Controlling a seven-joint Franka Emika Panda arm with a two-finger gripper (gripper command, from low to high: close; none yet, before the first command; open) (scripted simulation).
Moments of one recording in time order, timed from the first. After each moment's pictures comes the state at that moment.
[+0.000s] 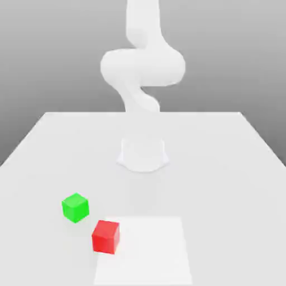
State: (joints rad) arm -0.01 -0.71 -0.01 -2.34 -0.01 2.35 0.80
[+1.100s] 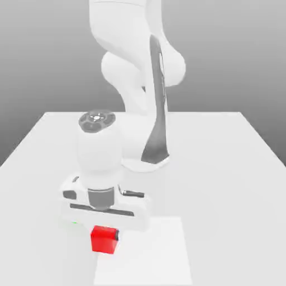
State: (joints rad) arm -0.15 0.28 -0.05 -2.68 0.07 2.96 0.72
